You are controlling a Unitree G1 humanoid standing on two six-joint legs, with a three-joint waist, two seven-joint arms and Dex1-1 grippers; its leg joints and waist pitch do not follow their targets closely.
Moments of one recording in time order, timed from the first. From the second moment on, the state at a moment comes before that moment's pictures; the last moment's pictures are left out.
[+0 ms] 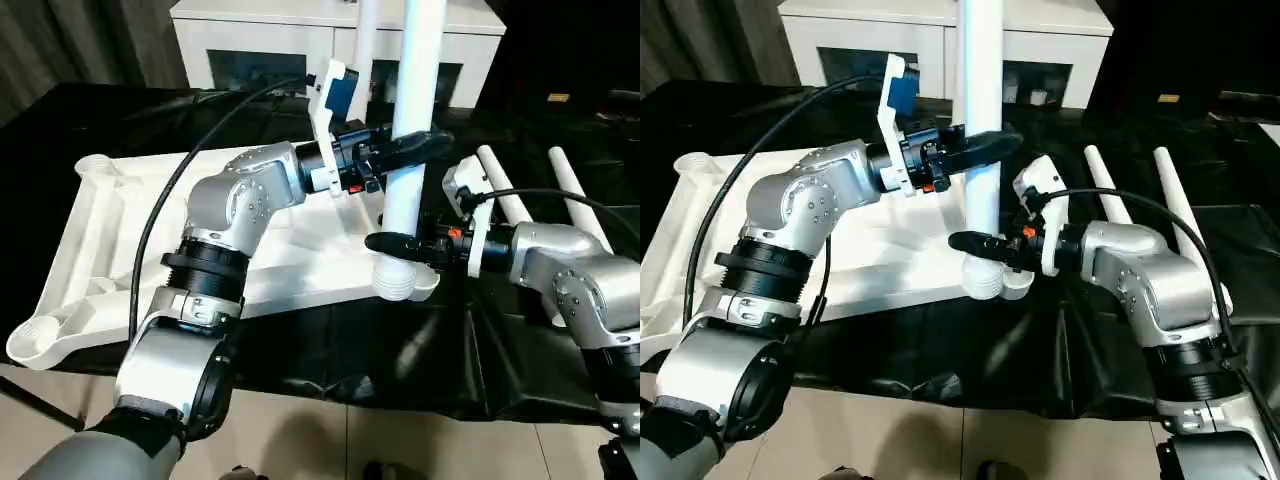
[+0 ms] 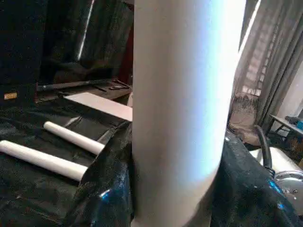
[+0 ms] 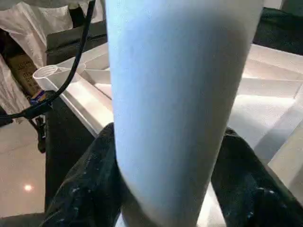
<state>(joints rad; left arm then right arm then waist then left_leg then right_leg) -0.99 0.07 0.02 0.48 -0.47 0.57 -0.99 -0.55 -0.51 0.09 0.02 0.45 0.69 0.92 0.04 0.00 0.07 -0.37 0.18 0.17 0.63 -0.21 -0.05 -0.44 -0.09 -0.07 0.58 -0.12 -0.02</state>
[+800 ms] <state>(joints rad) -0.99 0.09 -0.01 0.49 -0.47 0.57 -1.02 -0.55 -0.56 0.10 0.01 0.47 0.74 1.01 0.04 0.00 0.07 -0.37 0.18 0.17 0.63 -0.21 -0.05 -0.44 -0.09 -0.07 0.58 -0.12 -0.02</state>
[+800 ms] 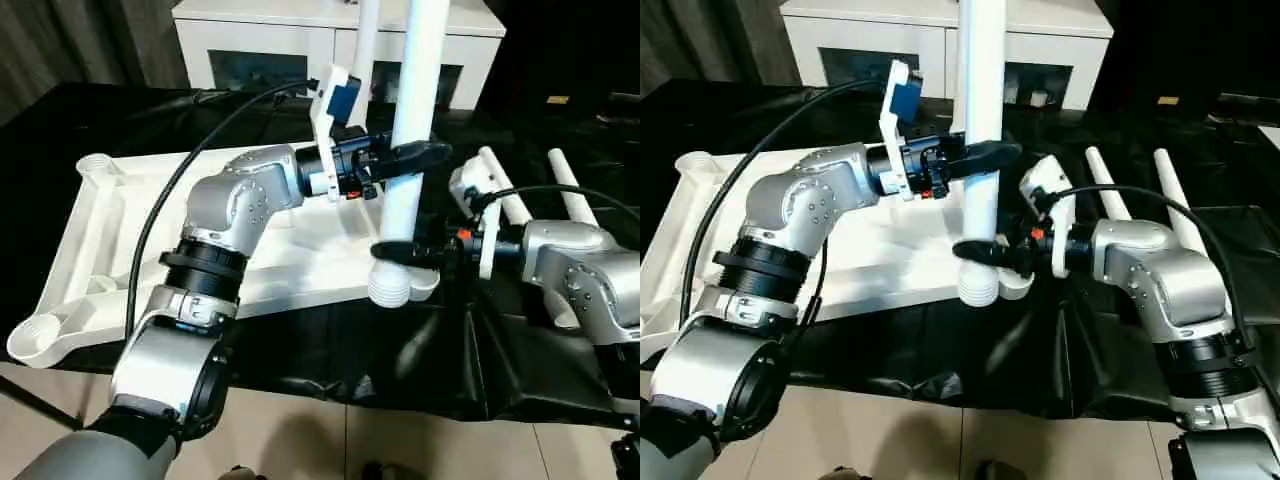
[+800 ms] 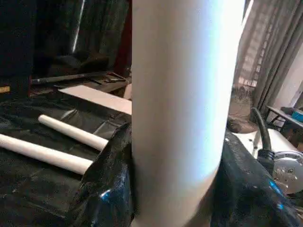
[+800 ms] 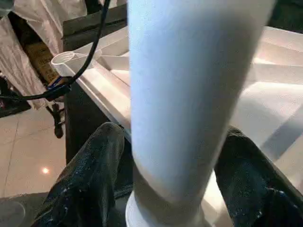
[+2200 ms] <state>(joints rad) -0.98 0.14 0.02 0.54 -0.42 0.45 -0.97 -0.55 -0.47 -0.09 0.08 0.44 0.64 0.72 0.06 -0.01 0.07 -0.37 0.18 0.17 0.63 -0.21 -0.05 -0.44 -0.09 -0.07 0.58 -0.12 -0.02</state>
